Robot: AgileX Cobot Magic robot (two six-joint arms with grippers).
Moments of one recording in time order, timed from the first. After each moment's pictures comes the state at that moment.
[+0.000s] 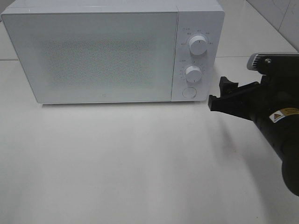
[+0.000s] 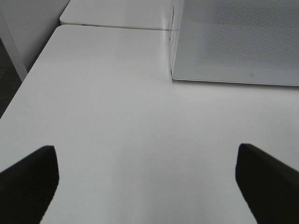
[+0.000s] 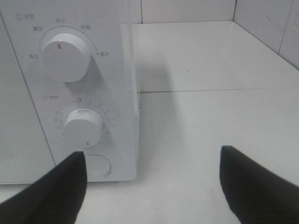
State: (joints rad) left arm 0.01 0.00 -0.51 0.00 1.04 -0.02; right arm 0.69 1.64 -0.34 0.75 -1.18 -0.29
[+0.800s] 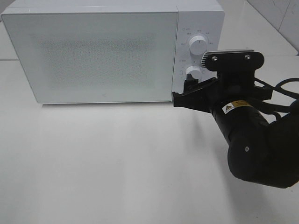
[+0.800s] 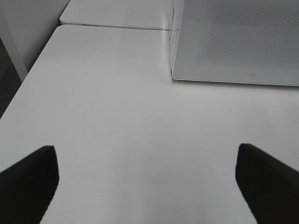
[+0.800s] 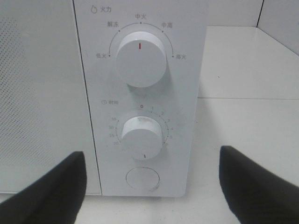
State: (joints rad) left arm 0.01 0.00 -0.51 0.00 1.04 -0.02; right arm 0.80 1.81 -0.54 0.84 -1.19 -0.37
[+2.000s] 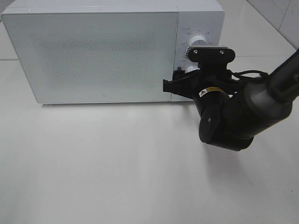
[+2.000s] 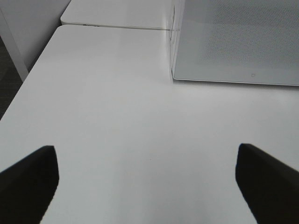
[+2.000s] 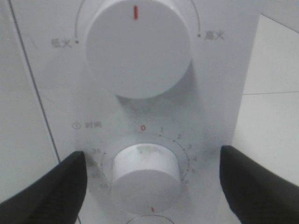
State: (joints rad) left arm 0.01 0.00 -0.51 0.00 1.04 -0.02; right arm 0.64 2.07 -0.81 0.73 -1.14 -0.29
